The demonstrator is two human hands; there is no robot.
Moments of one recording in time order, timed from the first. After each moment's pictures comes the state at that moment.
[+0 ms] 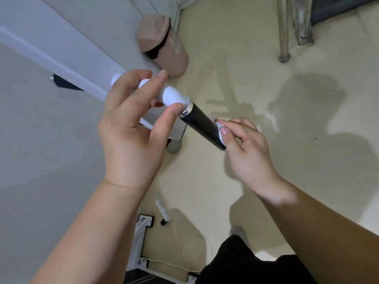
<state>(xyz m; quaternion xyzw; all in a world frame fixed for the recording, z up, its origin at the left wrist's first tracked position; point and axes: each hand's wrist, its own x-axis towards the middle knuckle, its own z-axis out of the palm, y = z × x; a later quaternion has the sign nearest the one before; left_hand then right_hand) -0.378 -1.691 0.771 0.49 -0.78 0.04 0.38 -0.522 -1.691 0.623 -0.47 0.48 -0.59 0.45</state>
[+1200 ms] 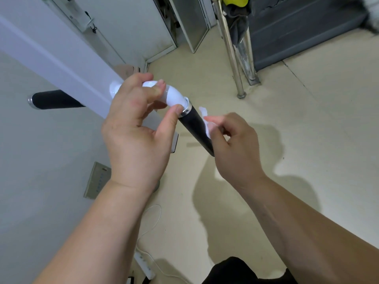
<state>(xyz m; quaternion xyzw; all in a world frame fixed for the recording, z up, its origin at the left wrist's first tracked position) -0.372 -1.722 0.750 0.38 -0.79 -0.01 0.48 -0.506 -1.700 0.648 -0.43 0.54 -0.67 0.28</state>
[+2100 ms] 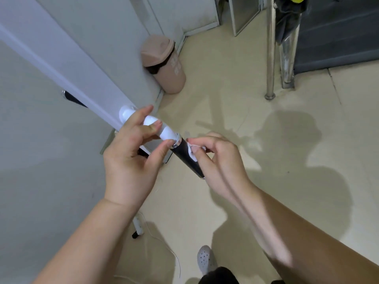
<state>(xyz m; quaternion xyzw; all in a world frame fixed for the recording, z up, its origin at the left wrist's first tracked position) -0.384 -1.672 0.761 0.53 -0.72 -0.02 0.45 -0.549 -1.699 0.685 -0.59 0.43 -0.53 0.43</state>
